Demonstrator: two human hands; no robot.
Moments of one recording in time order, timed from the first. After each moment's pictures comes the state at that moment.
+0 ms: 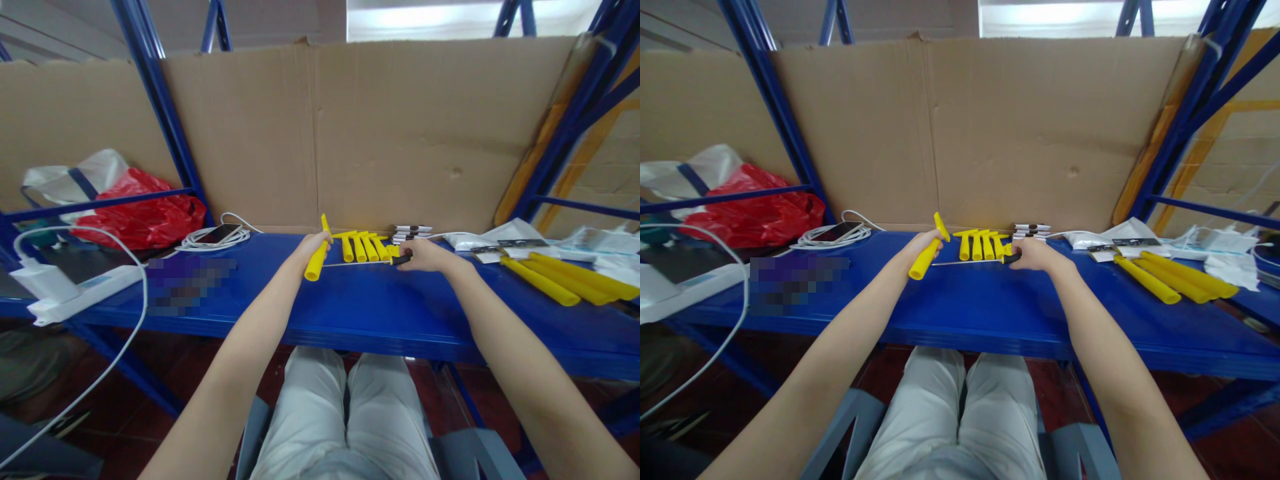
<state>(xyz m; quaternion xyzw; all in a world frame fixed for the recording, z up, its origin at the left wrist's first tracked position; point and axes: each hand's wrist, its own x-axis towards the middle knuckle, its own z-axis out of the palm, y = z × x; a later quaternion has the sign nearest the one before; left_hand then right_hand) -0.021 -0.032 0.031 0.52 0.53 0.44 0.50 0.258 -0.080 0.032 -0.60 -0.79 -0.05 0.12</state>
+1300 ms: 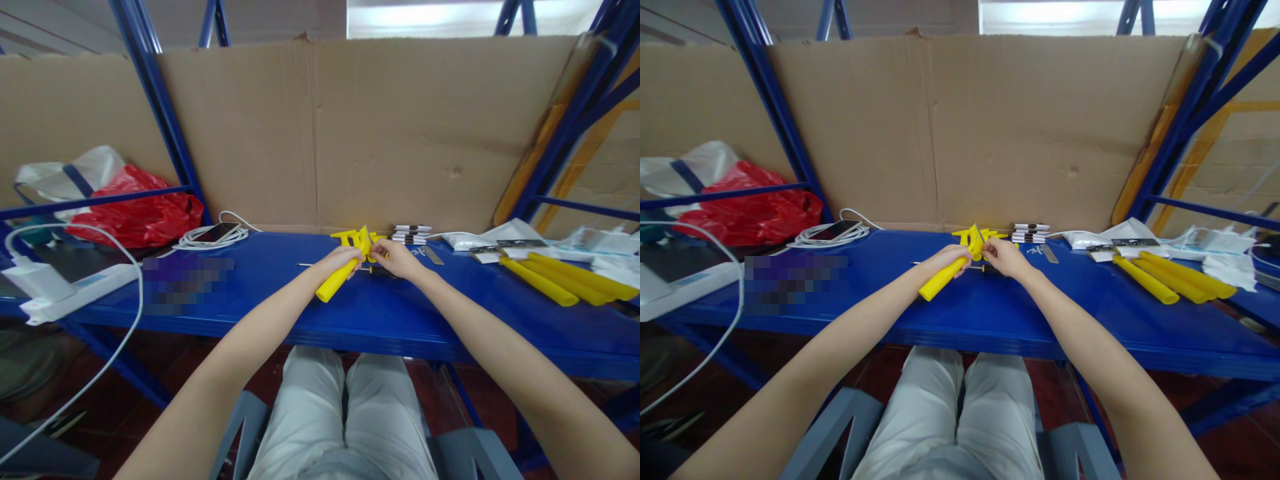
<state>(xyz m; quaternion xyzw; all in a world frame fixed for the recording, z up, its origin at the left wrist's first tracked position) 0.025 -0.067 0.020 0.65 0.41 0.30 0.56 0.211 -0.056 -0.007 -0.46 -0.81 0.02 0.36</state>
